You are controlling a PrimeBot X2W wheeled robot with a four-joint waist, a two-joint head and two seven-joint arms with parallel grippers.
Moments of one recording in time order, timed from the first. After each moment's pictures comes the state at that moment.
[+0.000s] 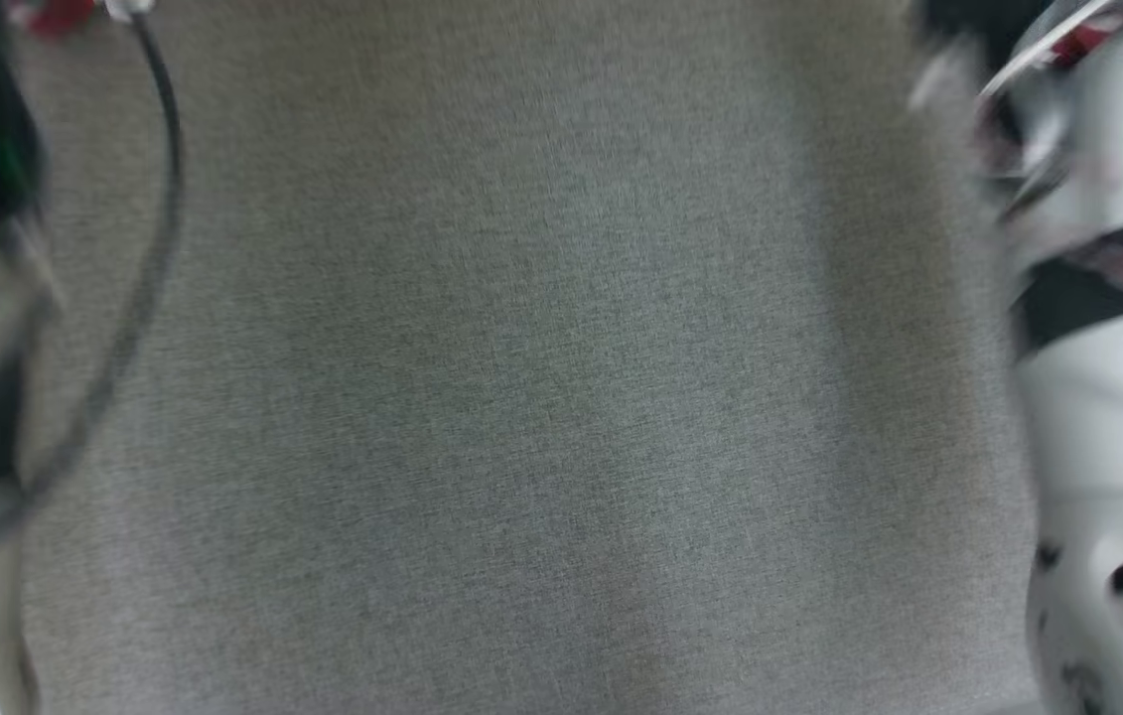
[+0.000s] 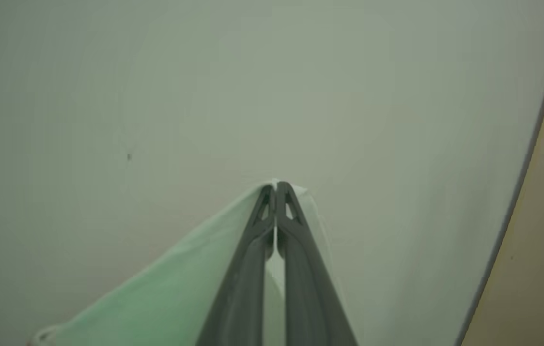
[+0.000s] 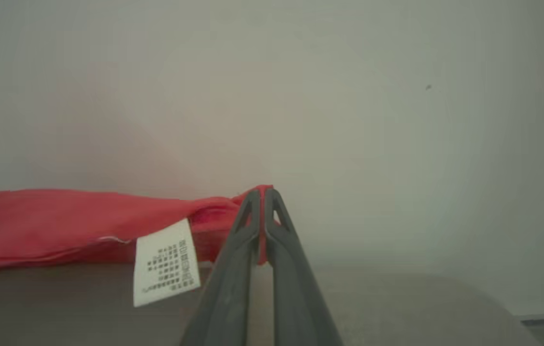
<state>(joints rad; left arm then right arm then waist) -1.17 0.32 -0.21 0.14 -0.76 -0.13 -0.26 -1.19 -0.12 0.00 0.60 0.08 0.13 -0.15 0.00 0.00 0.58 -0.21</state>
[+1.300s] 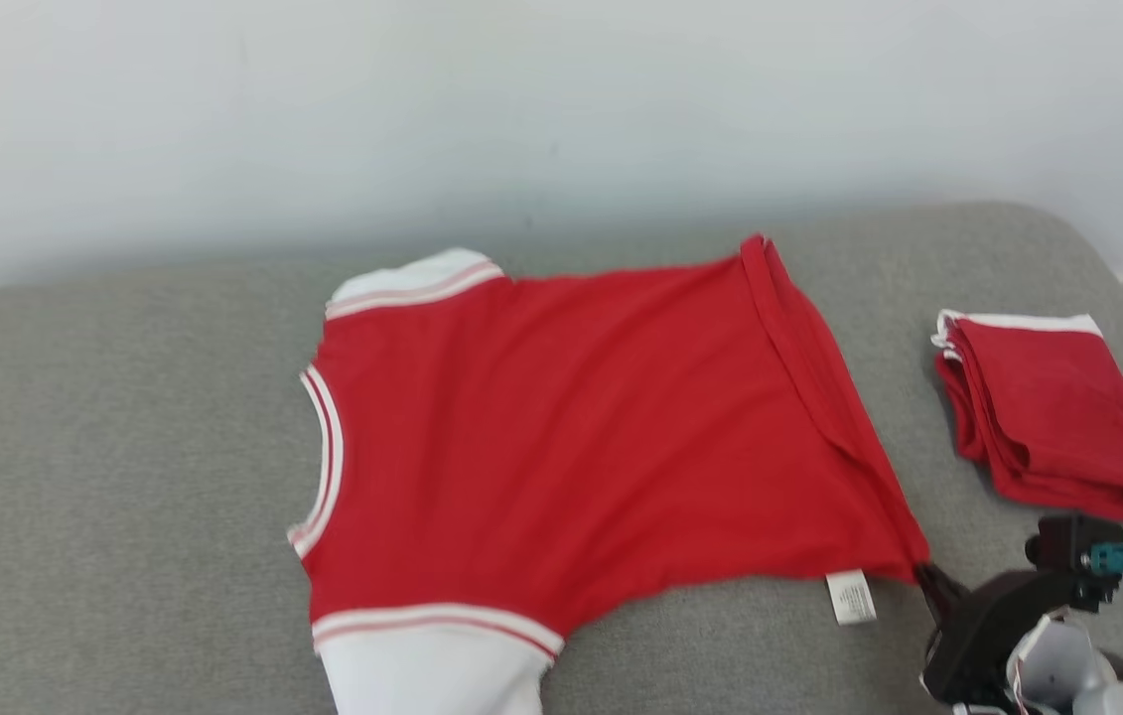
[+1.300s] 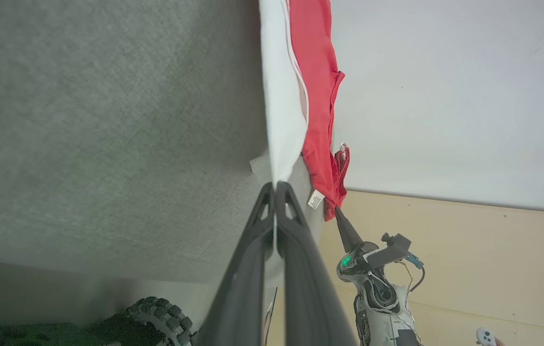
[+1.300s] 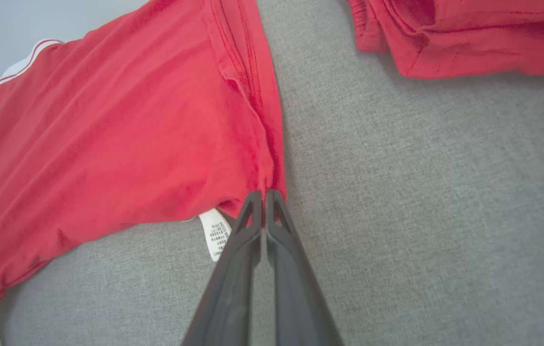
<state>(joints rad) 0.30 0.41 -0.35 -0.11 -1.68 -0.13 0.09 -0.17 -0.11 -0.16 0.32 0.37 0.13 0.46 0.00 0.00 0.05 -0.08</state>
